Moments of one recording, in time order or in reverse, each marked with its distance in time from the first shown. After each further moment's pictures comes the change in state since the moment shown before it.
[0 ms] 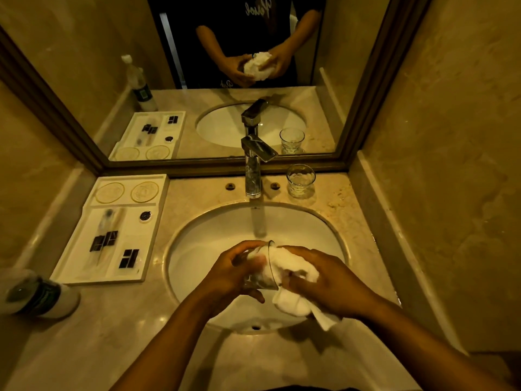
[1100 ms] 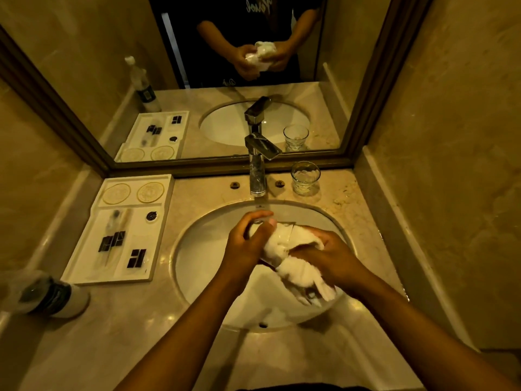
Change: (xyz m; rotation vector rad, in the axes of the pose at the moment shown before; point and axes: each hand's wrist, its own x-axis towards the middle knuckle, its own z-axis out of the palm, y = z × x) left_hand 0.019 0.033 0.029 0.106 0.230 0.228; right_hand 0.023 -0.009 -0.002 0.378 0.067 0.072
